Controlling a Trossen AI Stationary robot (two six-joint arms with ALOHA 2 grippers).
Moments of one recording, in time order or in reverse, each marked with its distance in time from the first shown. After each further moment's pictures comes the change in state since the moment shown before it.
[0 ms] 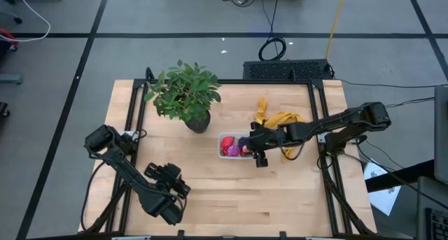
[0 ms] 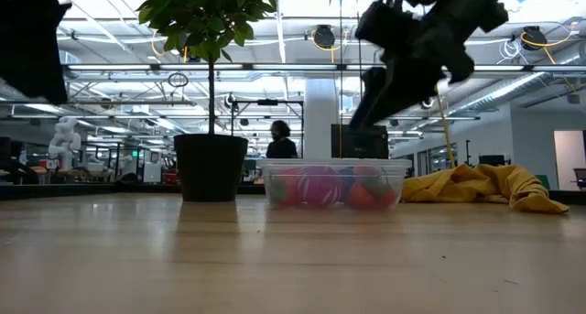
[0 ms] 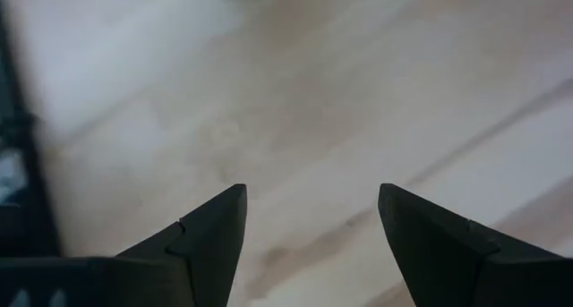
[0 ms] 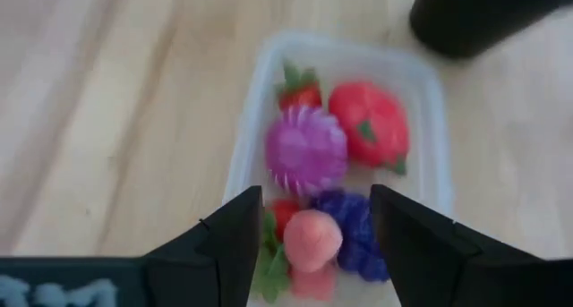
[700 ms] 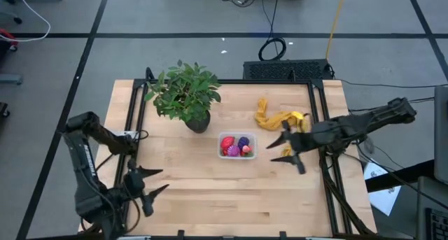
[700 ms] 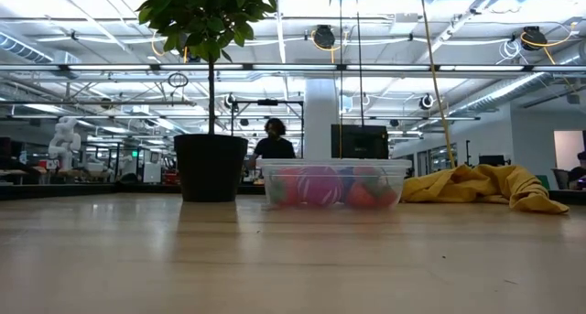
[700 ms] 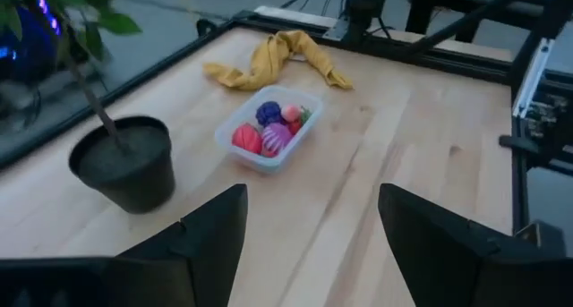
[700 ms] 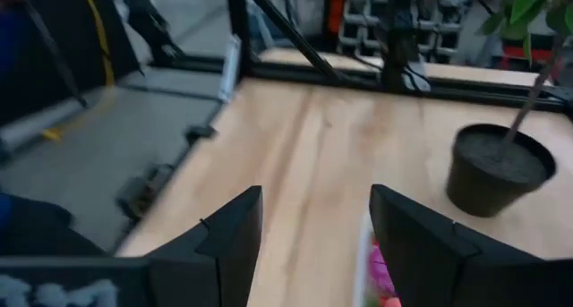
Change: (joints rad) left arm -0.347 -0.256 0.113 -0.145 -0.585 0.105; right arm 0.234 -0.571 0.000 -0.107 -0.001 0.139
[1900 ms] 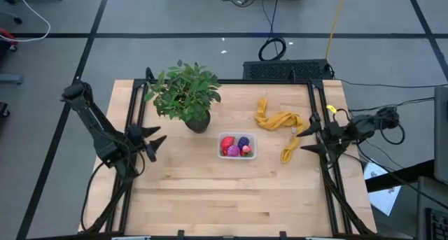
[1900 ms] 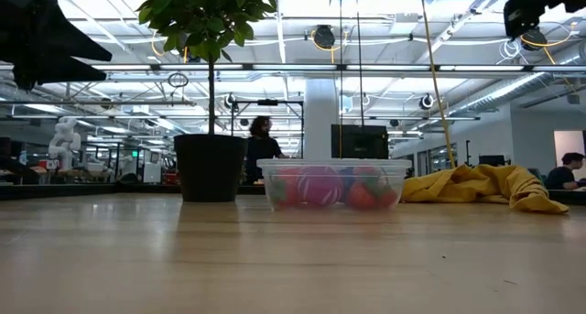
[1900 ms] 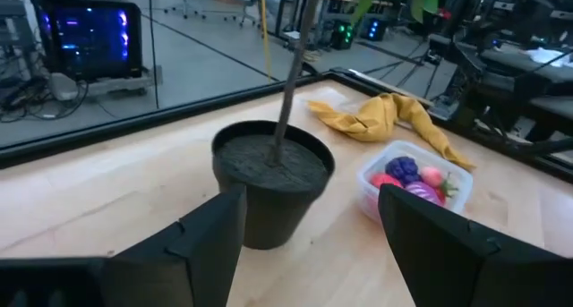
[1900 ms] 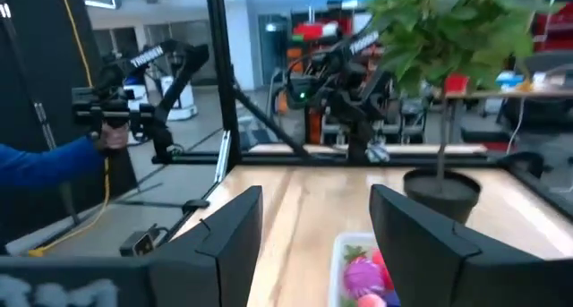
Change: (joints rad) left arm 0.182 -0.733 -0.973 0.394 -0.237 -0.052; right arm 0.113 -0.812 -0.427 -0.010 0.163 0.046
